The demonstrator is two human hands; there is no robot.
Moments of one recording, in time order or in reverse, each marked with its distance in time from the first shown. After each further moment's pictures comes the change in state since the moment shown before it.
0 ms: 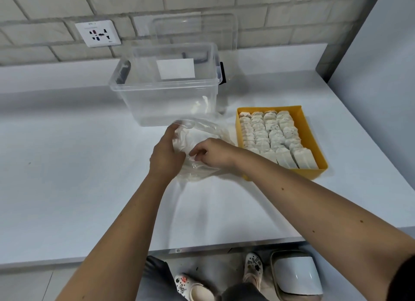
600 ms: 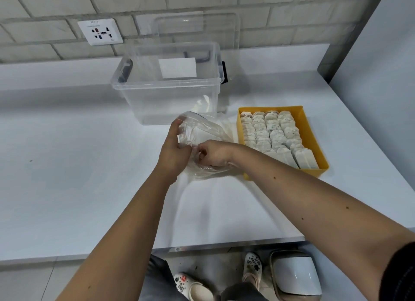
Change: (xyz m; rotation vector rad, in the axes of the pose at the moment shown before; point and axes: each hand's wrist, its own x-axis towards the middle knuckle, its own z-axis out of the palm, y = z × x) left_hand 0.003 0.009 0.010 -0.412 -0.063 -0.070; right_hand 0.004 -0.004 0.000 0.126 -0.111 0.109
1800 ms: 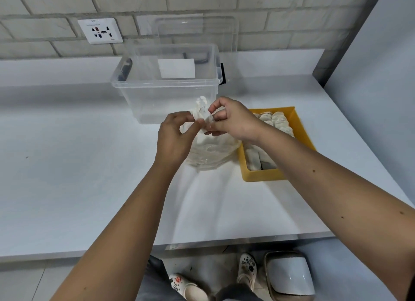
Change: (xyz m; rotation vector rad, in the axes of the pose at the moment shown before) left_hand -0.007 0.039 0.001 0.128 0.122 0.214; right_hand -0.037 -0.006 -0.059 0.468 0.331 -0.265
